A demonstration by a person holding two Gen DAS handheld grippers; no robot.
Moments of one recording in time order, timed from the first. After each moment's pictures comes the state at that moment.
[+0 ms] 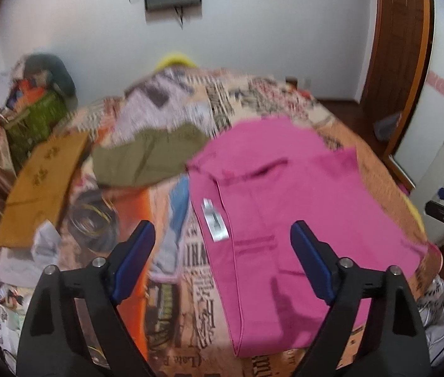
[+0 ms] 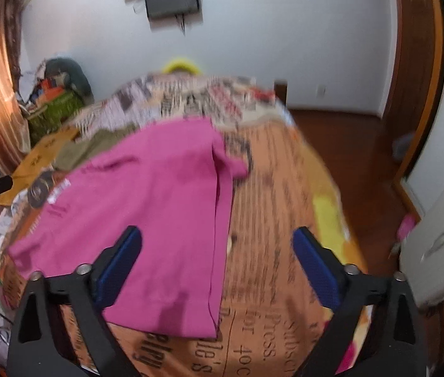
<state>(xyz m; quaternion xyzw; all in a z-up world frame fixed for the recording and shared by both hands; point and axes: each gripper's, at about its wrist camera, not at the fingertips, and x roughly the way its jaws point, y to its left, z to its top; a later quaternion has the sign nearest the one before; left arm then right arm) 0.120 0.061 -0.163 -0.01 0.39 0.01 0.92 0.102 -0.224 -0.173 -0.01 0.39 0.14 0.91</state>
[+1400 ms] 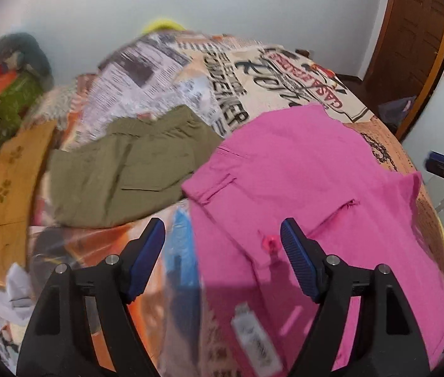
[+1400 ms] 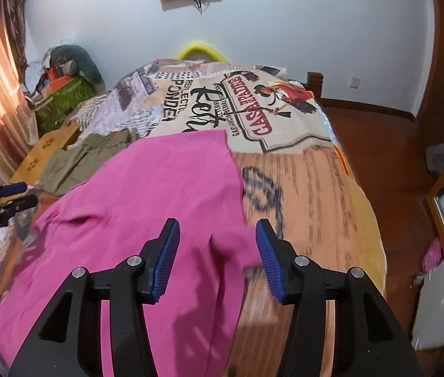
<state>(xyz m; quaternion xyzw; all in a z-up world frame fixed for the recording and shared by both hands) 0.294 0.105 -0.215 -0.02 0.47 -0.02 0.88 0.259 -0.186 -0.171 -0.02 0.41 0.20 0.89</state>
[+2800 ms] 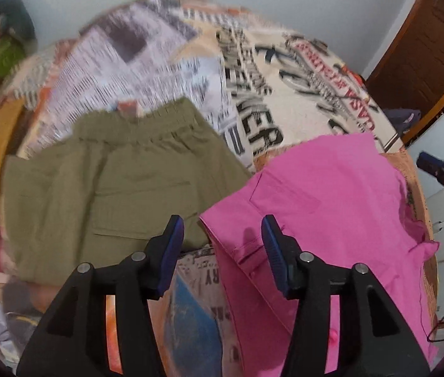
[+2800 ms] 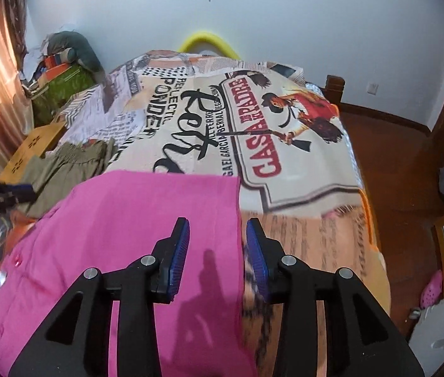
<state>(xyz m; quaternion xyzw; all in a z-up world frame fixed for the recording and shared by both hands) 0.408 0.150 -0.262 -0.08 0.52 -0.03 0.85 0.378 -0.163 -0.191 -0.05 0.43 0.23 0.87</state>
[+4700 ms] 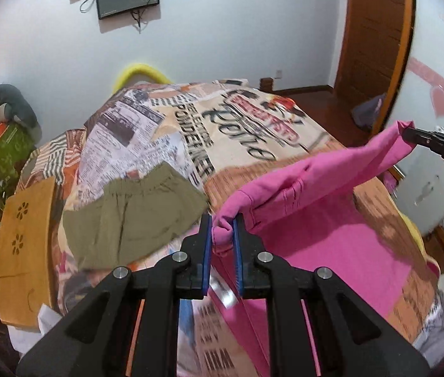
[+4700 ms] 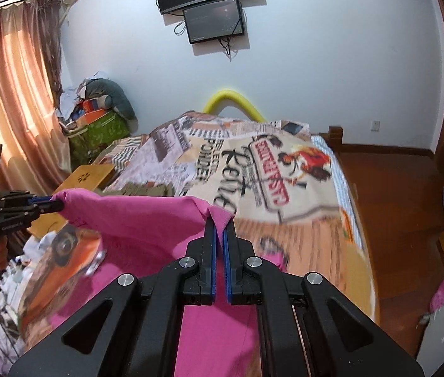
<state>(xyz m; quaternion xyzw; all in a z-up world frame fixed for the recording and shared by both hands) 0.253 0.070 -0.117 0.05 0.40 -0.06 0.91 0.236 -0.203 -0.085 0.00 0.33 0.28 0.90</state>
